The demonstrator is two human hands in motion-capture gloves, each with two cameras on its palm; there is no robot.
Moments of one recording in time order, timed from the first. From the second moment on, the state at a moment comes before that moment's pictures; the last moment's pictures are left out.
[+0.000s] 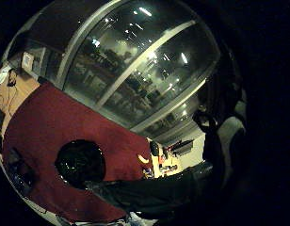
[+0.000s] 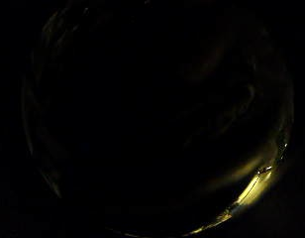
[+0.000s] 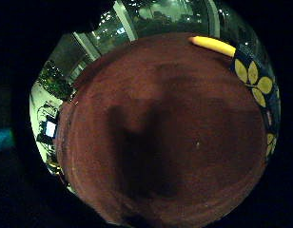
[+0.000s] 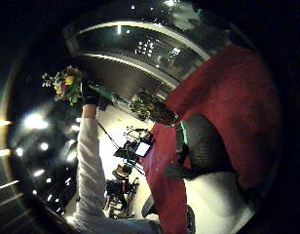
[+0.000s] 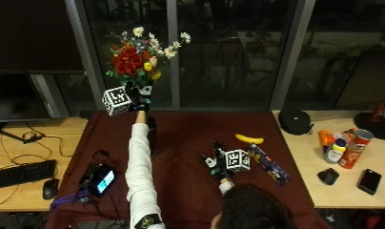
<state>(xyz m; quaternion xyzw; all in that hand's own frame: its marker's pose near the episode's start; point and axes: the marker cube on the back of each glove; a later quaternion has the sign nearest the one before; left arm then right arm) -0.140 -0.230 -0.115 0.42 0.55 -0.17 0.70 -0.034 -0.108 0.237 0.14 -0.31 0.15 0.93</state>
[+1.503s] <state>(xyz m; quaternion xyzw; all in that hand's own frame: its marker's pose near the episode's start) -0.156 -0.222 -0.027 0.31 0.57 -0.19 0.73 -0.023 -0.151 0.192 0.15 -0.49 0.07 0.86</state>
